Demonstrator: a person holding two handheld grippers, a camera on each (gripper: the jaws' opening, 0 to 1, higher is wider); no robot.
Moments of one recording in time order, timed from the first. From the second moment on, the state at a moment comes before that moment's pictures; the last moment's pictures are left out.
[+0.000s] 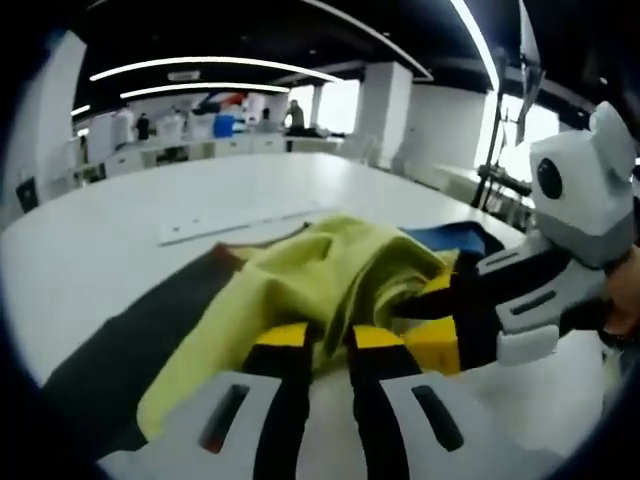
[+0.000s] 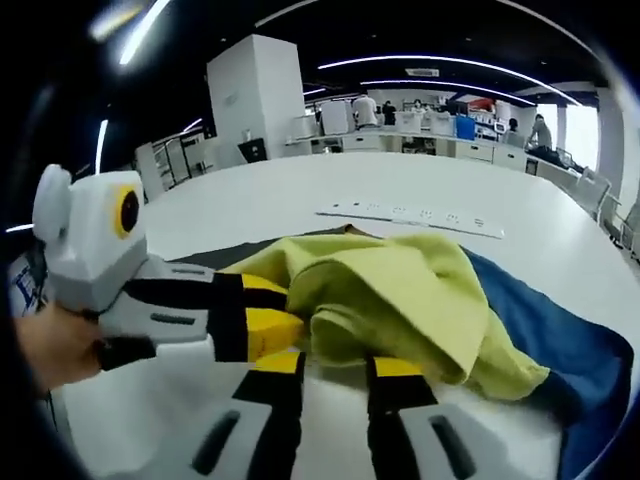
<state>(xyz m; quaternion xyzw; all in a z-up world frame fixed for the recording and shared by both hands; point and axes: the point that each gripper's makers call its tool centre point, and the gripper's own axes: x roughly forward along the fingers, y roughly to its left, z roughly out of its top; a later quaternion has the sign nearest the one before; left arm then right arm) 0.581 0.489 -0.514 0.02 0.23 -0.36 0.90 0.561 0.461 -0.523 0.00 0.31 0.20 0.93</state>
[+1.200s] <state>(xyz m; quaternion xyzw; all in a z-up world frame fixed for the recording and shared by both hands) 0.551 0.513 -0.449 0.03 0.20 -0.35 0.91 0.517 0.402 -0.481 -0.01 0.30 0.19 0.93</state>
